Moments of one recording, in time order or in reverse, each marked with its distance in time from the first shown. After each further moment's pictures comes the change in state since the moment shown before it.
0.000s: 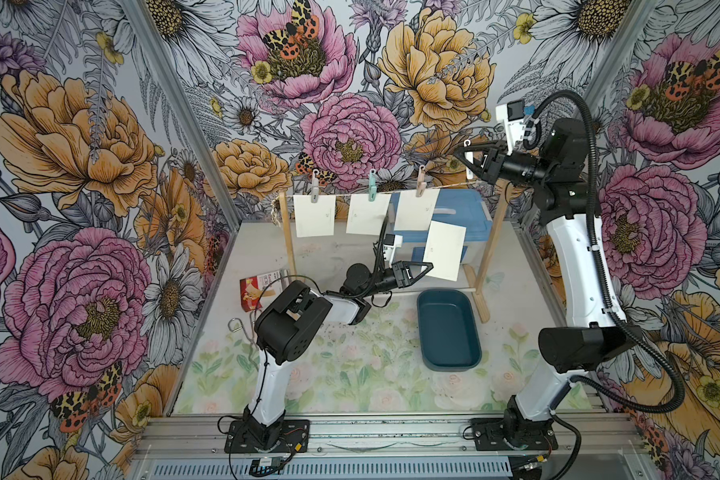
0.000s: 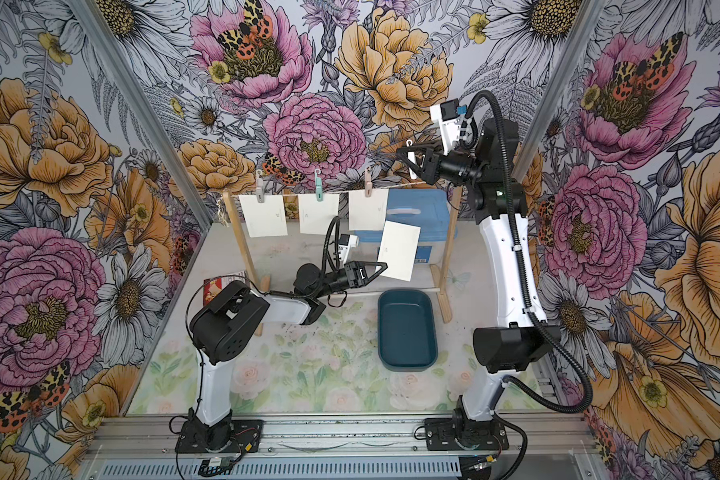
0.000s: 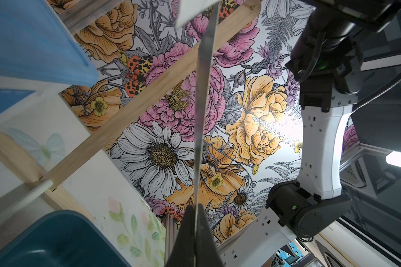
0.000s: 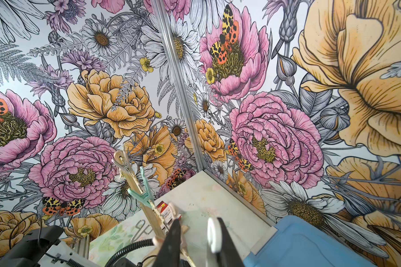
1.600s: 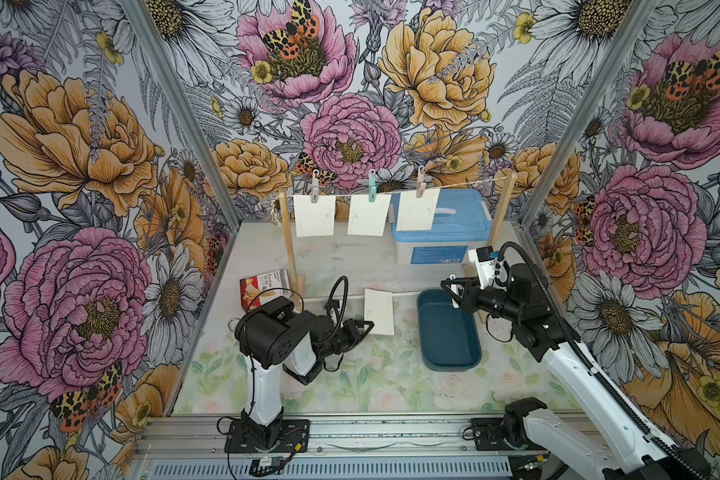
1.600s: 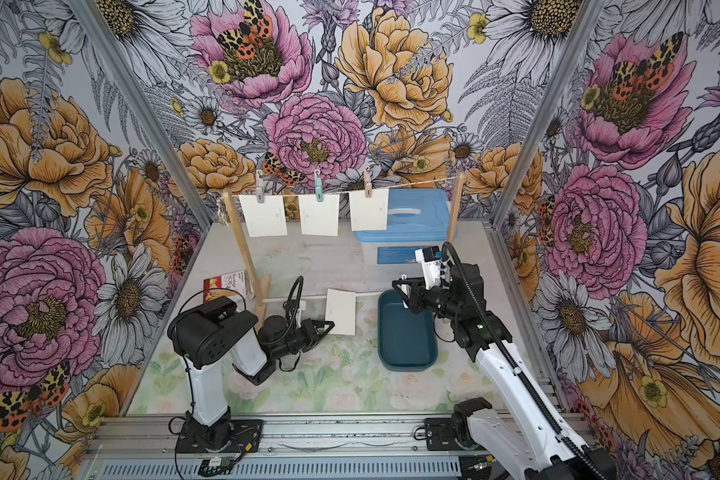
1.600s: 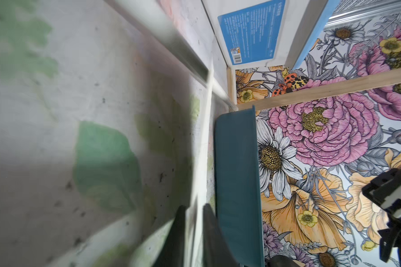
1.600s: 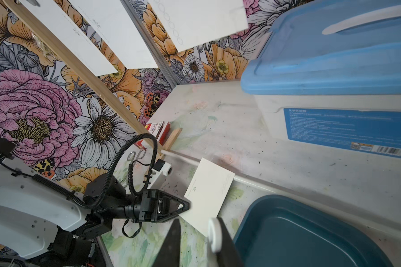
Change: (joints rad) left arm 0.105 -0.111 -0.753 -0.054 -0.297 0.074; right arm 0.195 -0.820 -1.466 0.278 0.395 0.104
